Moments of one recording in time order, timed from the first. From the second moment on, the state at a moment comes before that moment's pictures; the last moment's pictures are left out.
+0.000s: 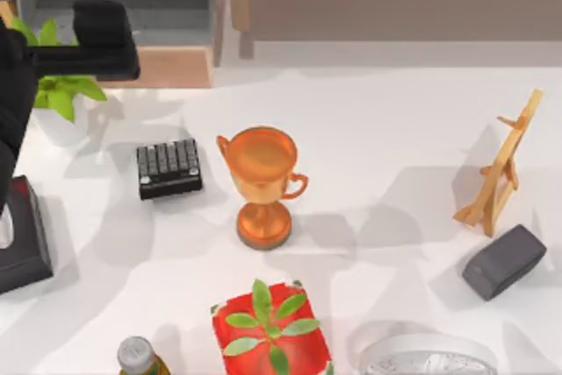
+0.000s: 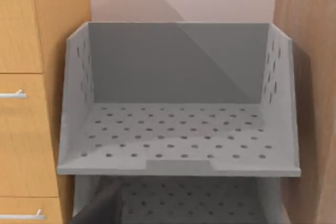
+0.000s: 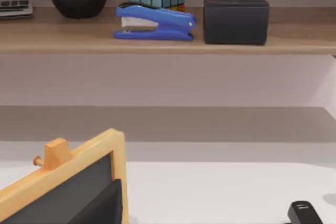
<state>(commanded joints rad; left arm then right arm) -0.59 0.87 0.63 0.24 -0.59 0.02 0.00 0.00 0.00 0.00 0.00 0.00</state>
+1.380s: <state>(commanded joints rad) 0.41 2.26 1.09 1.15 0.44 1.57 0.00 0.00 0.00 0.00 0.00 0.00</state>
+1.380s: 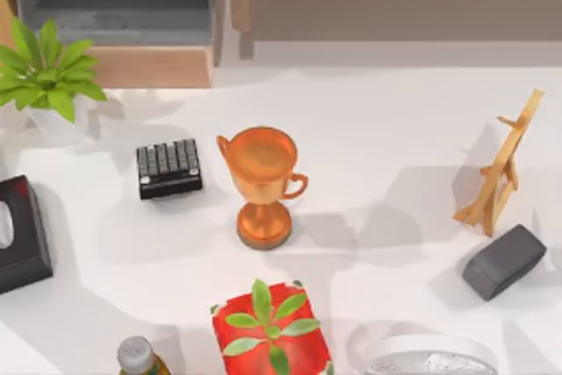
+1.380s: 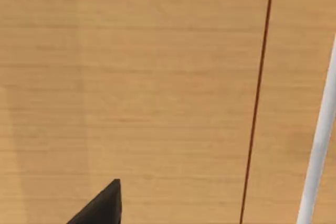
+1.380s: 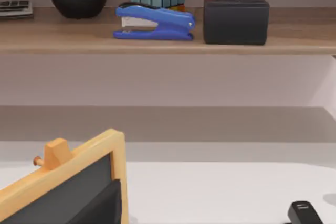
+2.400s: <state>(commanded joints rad) 0.39 2.33 1.21 1.11 0.44 1.58 0.00 0.00 0.00 0.00 0.00 0.00</state>
